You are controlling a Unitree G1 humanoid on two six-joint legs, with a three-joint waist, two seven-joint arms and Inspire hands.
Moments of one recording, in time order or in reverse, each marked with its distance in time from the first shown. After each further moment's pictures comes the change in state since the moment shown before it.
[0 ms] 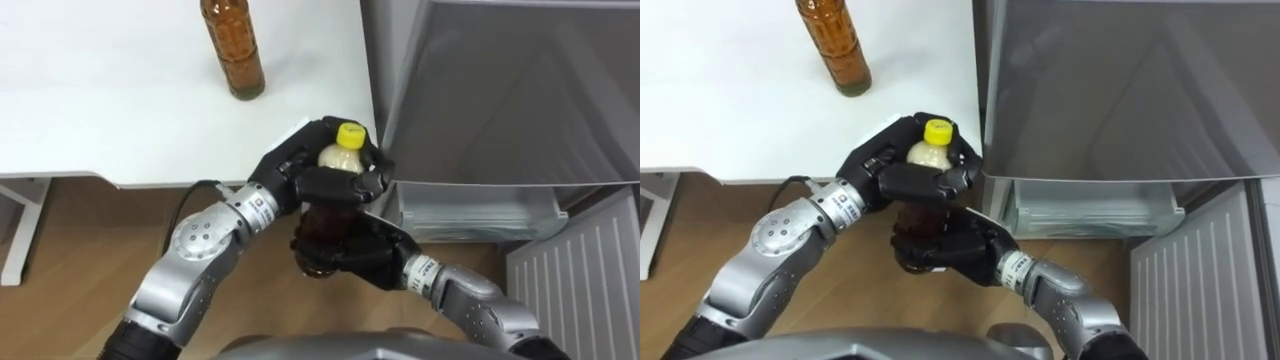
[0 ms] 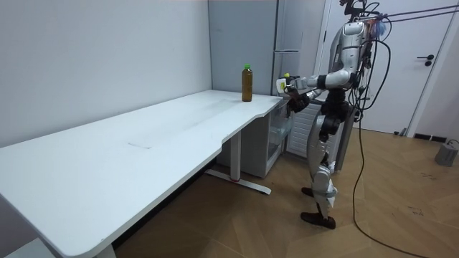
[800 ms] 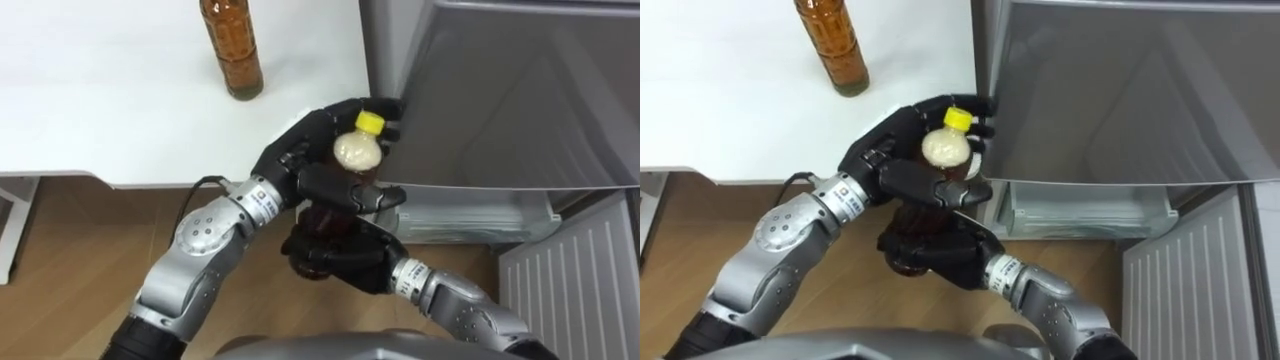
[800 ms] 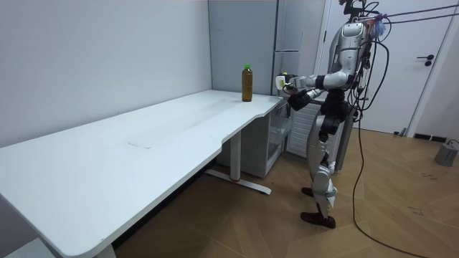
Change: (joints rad) left arm -0.031 -0.009 0.011 -0.053 0.054 -0.016 0.003; right arm -0.001 0.009 0.061 0.000 0.185 -0.024 0.066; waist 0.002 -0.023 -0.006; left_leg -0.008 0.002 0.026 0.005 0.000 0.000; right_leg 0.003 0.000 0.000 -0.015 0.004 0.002
